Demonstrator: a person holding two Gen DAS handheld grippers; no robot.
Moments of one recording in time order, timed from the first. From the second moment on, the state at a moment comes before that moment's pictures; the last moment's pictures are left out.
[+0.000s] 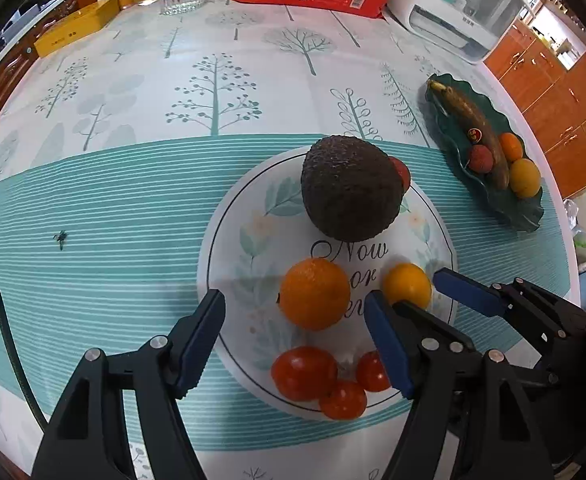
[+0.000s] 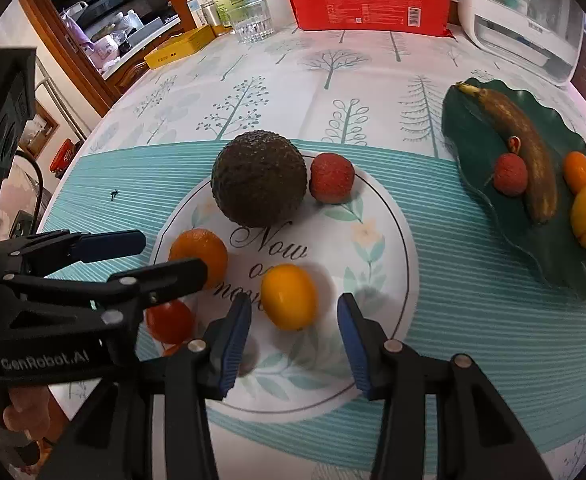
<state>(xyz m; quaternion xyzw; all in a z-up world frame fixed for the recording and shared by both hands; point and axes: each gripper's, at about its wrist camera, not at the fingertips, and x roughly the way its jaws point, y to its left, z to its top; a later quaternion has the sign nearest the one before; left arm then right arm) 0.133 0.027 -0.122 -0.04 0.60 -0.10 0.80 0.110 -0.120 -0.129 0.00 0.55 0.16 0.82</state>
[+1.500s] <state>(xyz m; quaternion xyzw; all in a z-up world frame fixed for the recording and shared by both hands) 0.125 -0.006 -0.069 0.03 0.53 -0.14 0.83 0.099 -0.126 -0.087 0.02 0.50 0.16 0.85</state>
